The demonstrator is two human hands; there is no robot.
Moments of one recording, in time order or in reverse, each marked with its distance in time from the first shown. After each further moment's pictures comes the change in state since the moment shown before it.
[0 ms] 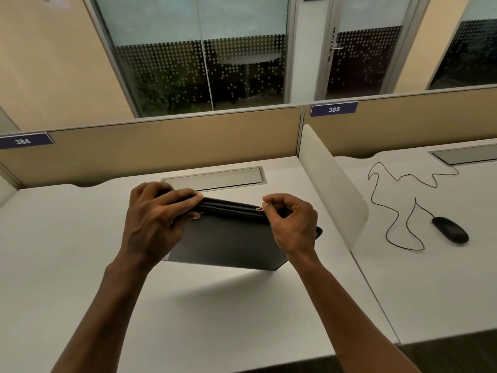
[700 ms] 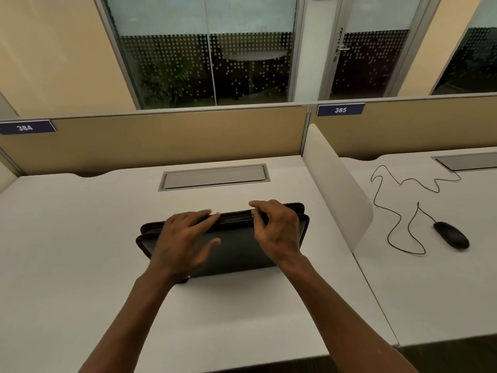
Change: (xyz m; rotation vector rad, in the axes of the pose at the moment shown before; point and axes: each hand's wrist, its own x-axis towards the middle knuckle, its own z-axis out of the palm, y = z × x) left_hand -0.063 0.005 0.059 -0.131 -0.282 -0.167; right_hand -0.012 0.023 0.035 -0.337 -0.123 -0.366
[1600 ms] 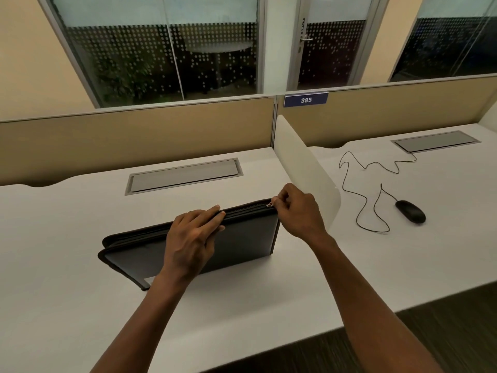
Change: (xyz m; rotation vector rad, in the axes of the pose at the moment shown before) left_hand 0.031 0.051 0.053 -0.005 0.170 0.151; right_hand 0.021 0.054 -0.086 -0.207 -0.235 0.422
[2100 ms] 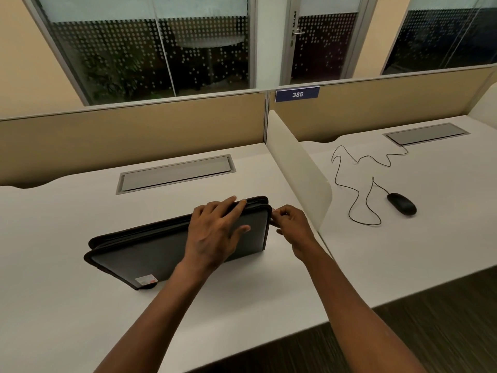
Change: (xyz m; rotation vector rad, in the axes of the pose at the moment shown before) left_hand 0.031 0.051 0.014 0.076 -0.142 -0.005; right_hand -0.014 0.057 0.042 0.653 -0.105 0.424
